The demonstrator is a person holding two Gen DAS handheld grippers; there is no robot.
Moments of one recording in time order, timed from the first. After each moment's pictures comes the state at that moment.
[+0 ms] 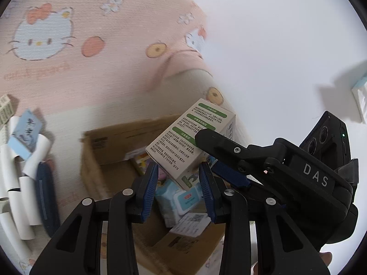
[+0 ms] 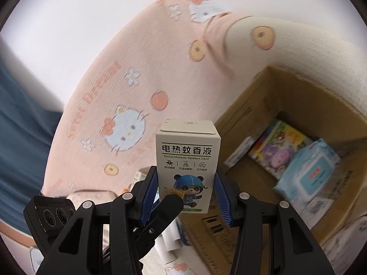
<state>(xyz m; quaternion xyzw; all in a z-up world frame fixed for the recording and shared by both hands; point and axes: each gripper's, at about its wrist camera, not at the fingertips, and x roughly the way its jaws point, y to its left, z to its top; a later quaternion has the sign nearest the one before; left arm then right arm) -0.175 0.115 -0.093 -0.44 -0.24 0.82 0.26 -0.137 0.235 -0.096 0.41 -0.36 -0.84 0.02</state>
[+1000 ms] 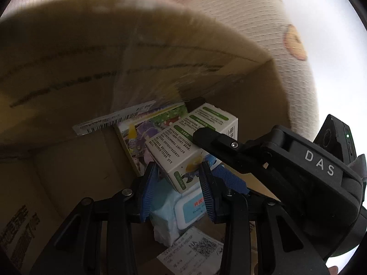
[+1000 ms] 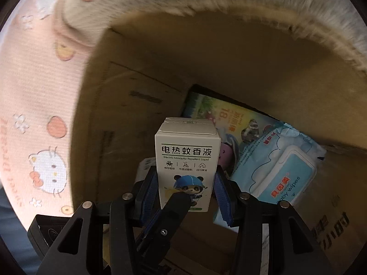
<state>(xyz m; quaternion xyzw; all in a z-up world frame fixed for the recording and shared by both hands) -0.276 0.215 -0.229 -0.63 -0.25 0.70 0.20 -0.212 0.344 -0.246 0.56 -0.45 -0.68 -0.14</state>
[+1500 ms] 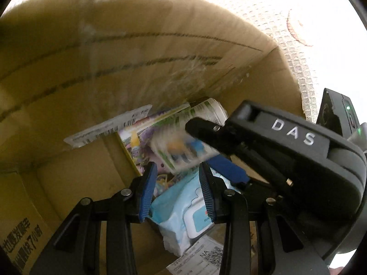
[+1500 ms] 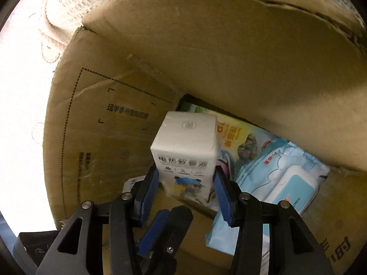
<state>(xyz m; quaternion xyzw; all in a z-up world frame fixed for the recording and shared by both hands) -0.266 0.238 -0.240 -0.63 -0.21 0.72 0.20 -0.222 0.350 -0.257 0.56 -0.41 -0.70 -0.16</state>
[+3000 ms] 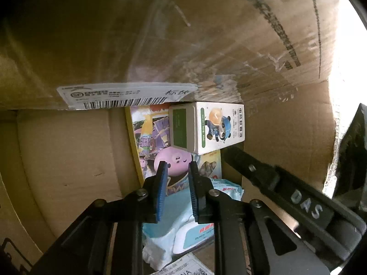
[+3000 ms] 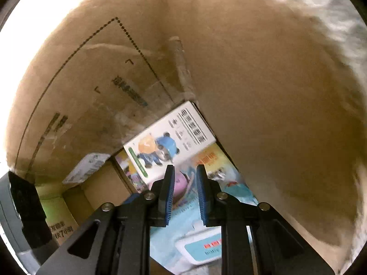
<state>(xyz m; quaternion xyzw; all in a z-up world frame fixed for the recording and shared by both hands) -0.256 0.252 -0.302 -0.65 -0.31 0.68 0.10 -0.220 0.365 -0.243 0.66 -0.15 -0.73 -0.09</state>
